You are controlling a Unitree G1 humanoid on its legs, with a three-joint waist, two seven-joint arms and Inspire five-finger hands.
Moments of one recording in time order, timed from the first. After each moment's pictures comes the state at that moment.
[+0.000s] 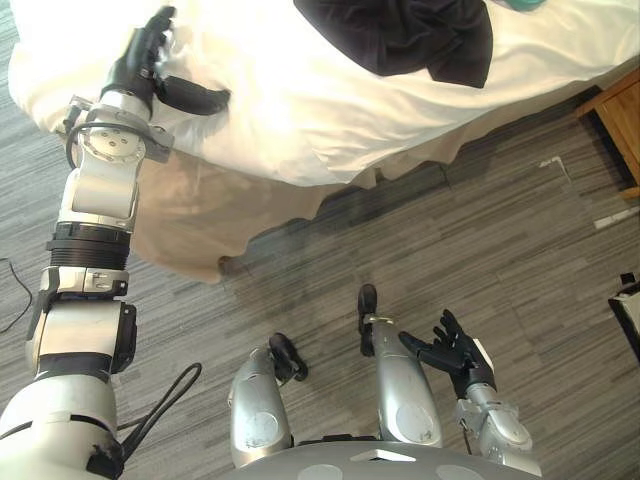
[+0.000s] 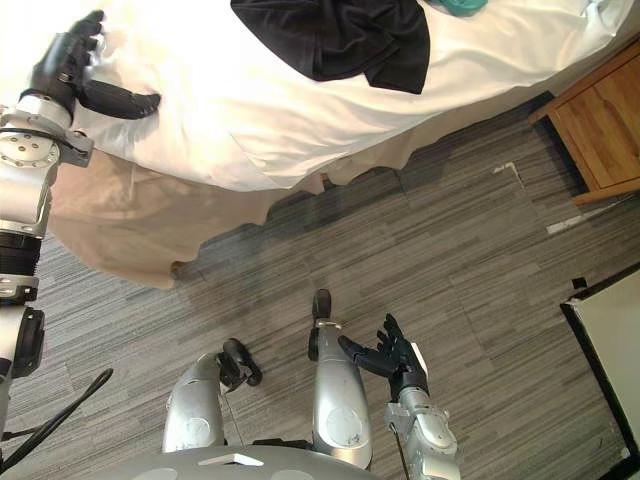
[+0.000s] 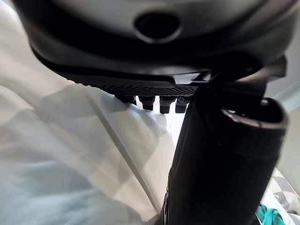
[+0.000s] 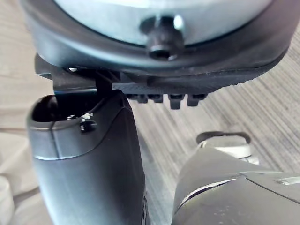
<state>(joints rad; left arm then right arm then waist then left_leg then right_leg) -0.88 0.72 -0.05 0.39 0.00 0.26 -0.10 0.20 -0.12 -0.23 0.61 0.14 -0.23 0.25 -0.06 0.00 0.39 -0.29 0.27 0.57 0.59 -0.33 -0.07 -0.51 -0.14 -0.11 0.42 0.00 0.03</state>
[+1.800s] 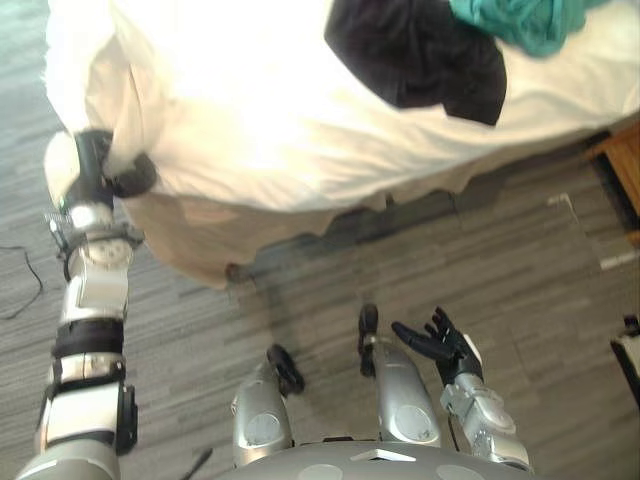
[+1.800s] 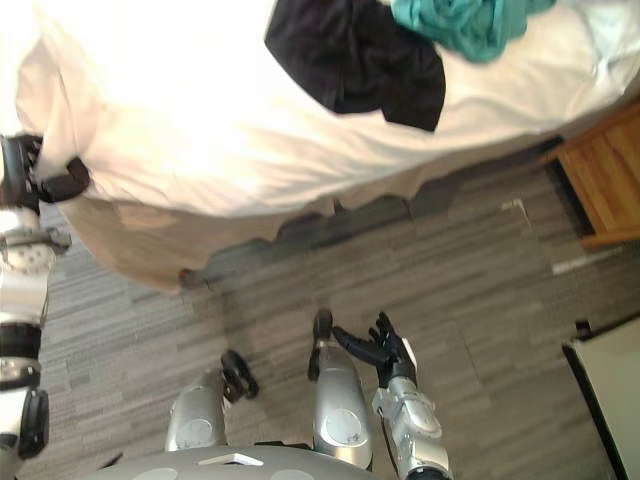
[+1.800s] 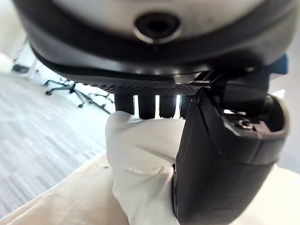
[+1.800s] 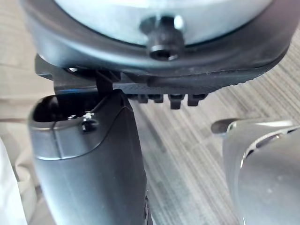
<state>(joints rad) -0.32 0.54 0.29 0.42 0.30 -0.01 0.23 0.15 -0.11 -0.17 0.65 0.24 -0.10 0.16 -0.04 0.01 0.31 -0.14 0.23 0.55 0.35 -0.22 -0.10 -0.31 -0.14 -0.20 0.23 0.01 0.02</state>
